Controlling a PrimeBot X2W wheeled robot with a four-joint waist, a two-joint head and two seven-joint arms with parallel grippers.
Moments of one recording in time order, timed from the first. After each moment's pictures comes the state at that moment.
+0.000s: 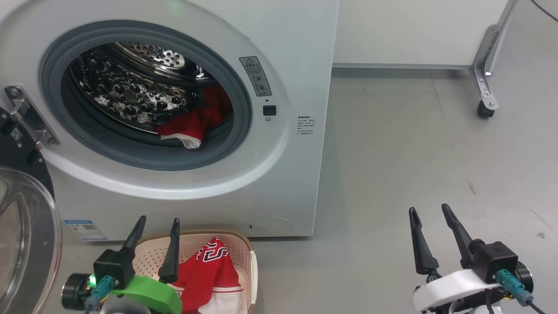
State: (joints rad) left arm -0.09 0.05 -0.15 0.35 -0.25 -0.06 -0.25; right arm 0.06 -0.12 0.23 0.11 0.34 -0.05 -0.25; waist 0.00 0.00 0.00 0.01
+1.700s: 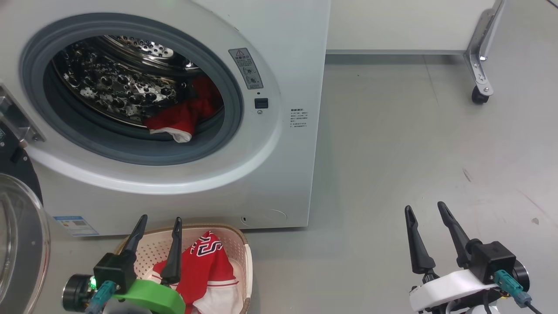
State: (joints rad) left arm -0.04 0.05 -0.16 0.27 -0.25 -0.03 -0.25; right arm 0.07 -0.11 0.24 0.09 0.33 -0.04 -0.25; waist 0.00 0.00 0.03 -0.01
